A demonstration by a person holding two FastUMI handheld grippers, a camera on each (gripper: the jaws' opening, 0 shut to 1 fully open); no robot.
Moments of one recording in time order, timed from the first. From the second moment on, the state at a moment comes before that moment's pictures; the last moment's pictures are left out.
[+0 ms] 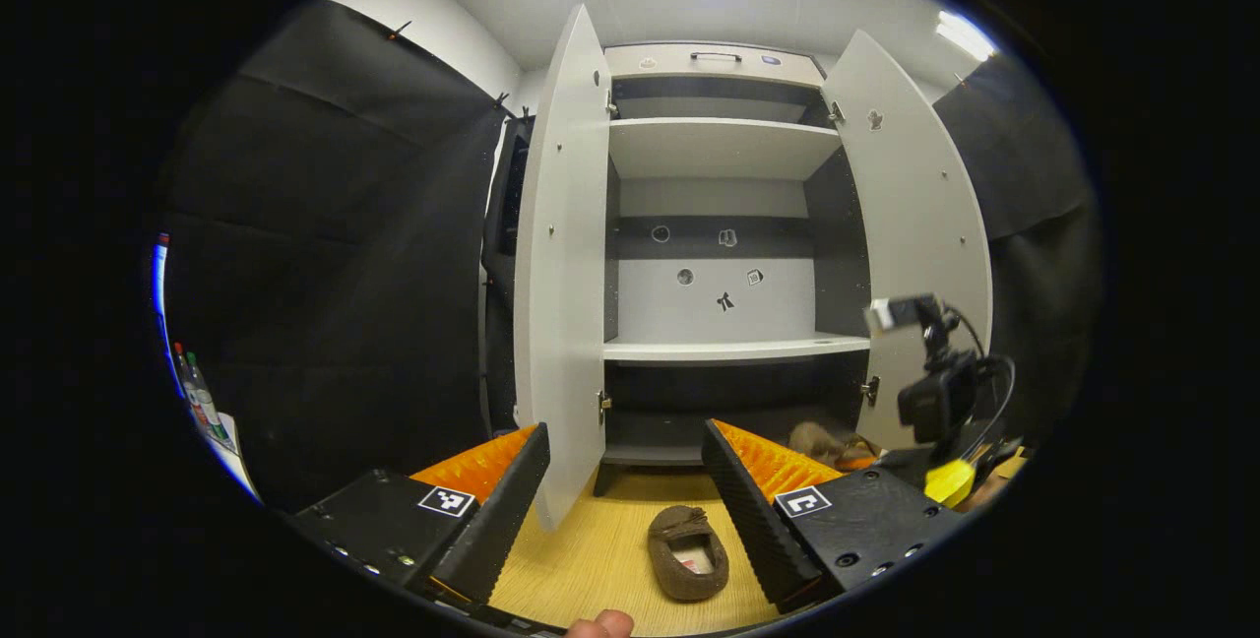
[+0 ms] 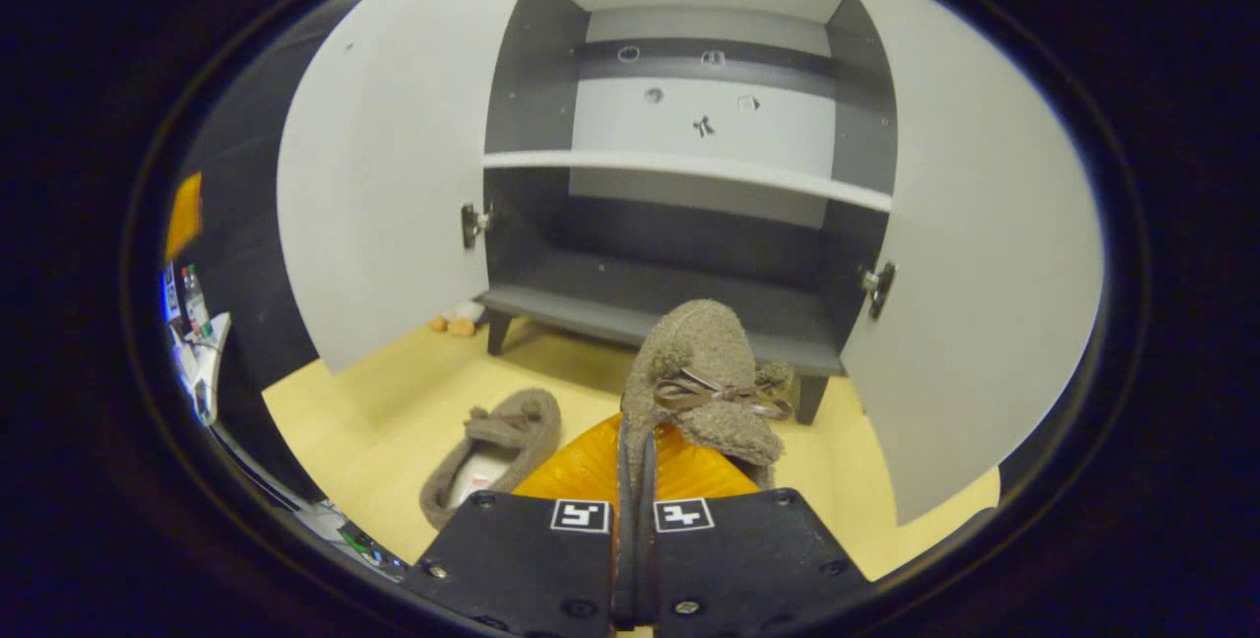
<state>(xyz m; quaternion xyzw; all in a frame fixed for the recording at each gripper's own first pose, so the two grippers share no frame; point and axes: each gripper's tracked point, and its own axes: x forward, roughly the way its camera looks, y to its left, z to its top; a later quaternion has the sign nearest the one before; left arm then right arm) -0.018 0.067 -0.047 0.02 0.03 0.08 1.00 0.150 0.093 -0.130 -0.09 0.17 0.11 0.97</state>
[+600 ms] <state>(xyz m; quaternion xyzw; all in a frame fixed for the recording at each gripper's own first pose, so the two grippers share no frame) -0.020 0.060 -0.042 0.02 0.02 0.06 1.00 0.298 0.101 0.045 -0.09 0.13 0.08 0.98</state>
